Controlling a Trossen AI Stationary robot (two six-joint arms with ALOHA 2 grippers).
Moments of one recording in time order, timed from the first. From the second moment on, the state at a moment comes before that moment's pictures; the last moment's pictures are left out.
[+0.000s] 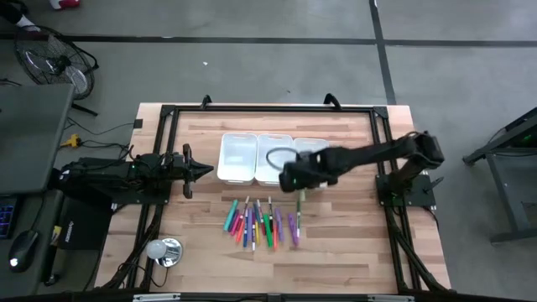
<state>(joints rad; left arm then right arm) -0.02 0.04 0.04 -0.01 -0.18 -0.06 0.07 1.68 1.41 -1.02 0.12 1.42</state>
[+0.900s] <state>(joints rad) -0.02 0.04 0.04 -0.01 -0.18 -0.06 -0.22 1.66 1.04 -0.71 0.01 1.26</state>
